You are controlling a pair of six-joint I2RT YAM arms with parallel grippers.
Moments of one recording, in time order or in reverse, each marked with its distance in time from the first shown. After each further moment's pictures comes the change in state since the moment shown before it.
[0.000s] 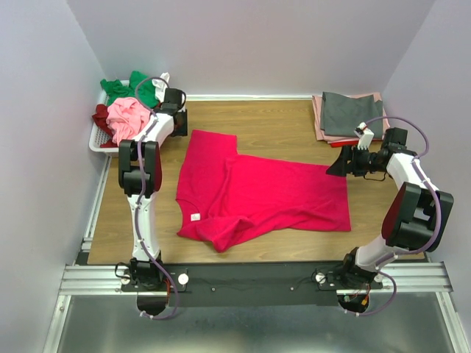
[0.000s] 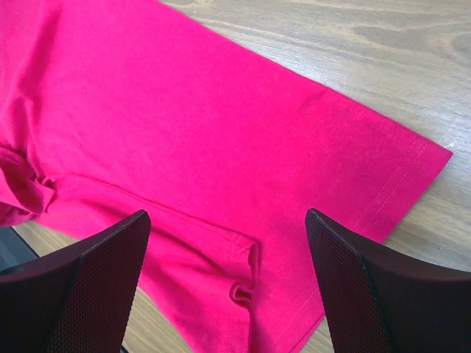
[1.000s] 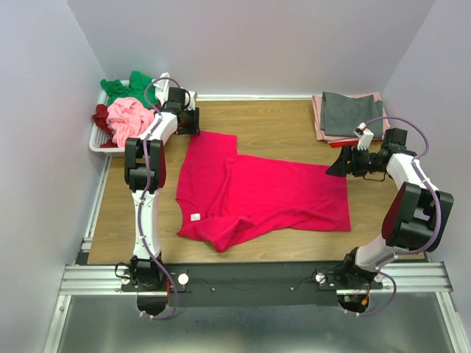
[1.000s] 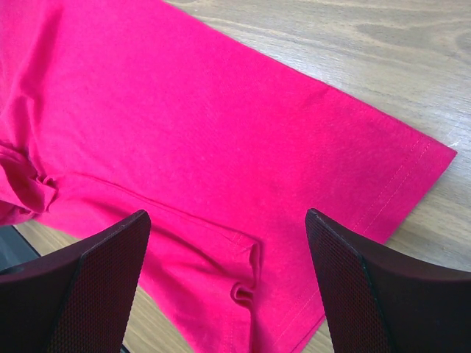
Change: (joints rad) left arm -0.007 0.111 0.124 0.021 0.345 0.005; right arm 0.000 -0.001 -0.005 0.000 -0.005 -0.001
